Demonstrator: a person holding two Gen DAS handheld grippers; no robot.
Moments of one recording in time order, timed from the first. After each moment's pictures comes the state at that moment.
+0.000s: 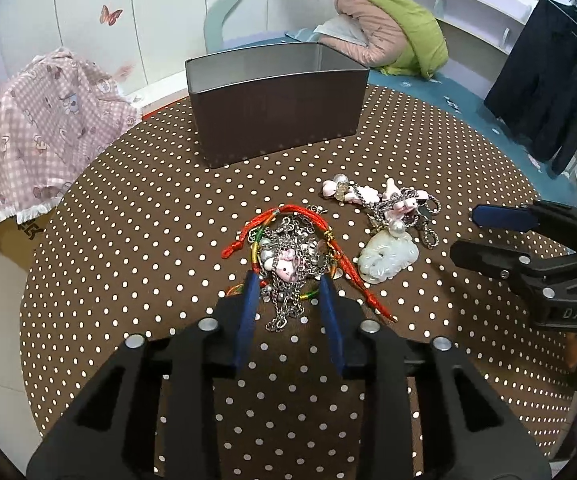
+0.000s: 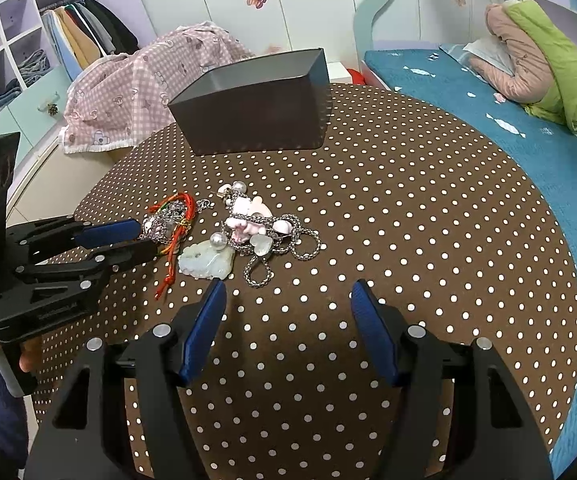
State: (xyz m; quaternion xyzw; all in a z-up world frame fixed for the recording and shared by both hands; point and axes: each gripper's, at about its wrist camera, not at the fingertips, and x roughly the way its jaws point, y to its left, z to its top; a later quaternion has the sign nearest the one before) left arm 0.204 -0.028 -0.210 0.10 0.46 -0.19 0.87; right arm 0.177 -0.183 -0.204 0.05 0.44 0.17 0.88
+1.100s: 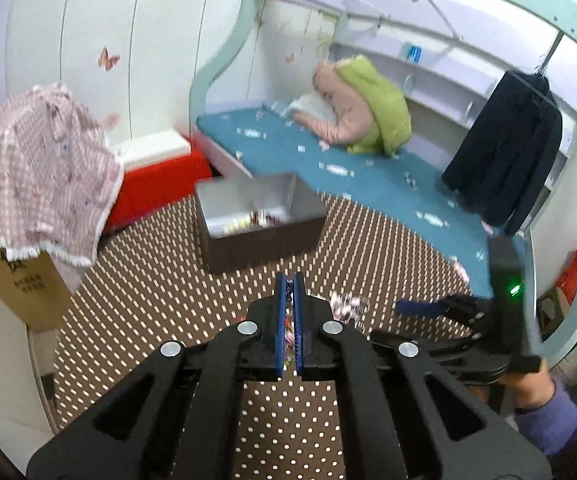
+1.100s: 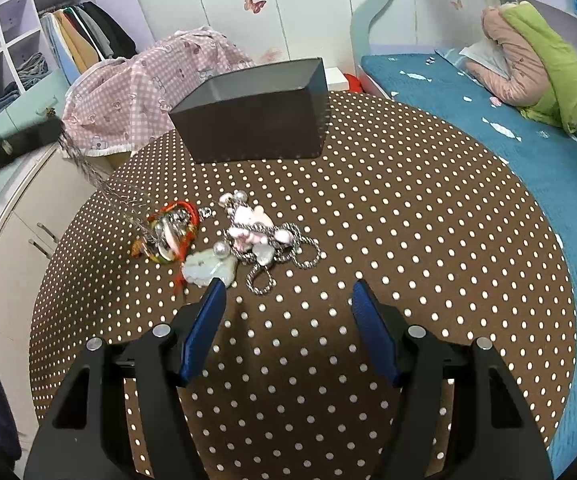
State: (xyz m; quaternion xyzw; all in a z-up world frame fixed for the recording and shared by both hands) left arm 0.185 0.011 -0.091 0.01 0.35 -0.25 0.90; right arm 0.177 -0.181 -0.197 0.05 0.43 0.16 0.88
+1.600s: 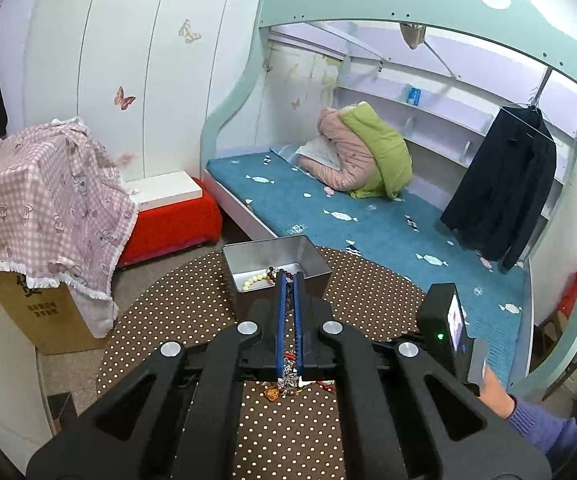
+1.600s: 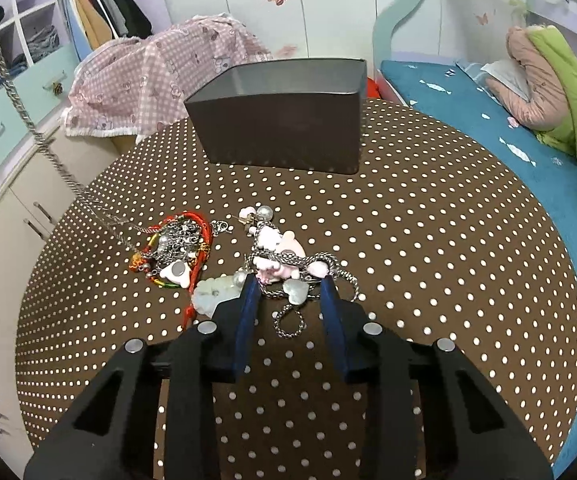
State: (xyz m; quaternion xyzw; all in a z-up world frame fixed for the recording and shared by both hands) left arm 0.166 0.047 -0.027 0.00 0.29 -0.24 0.93; right arm 0.201 -0.150 -0.205 0.00 0.44 0.18 0.88
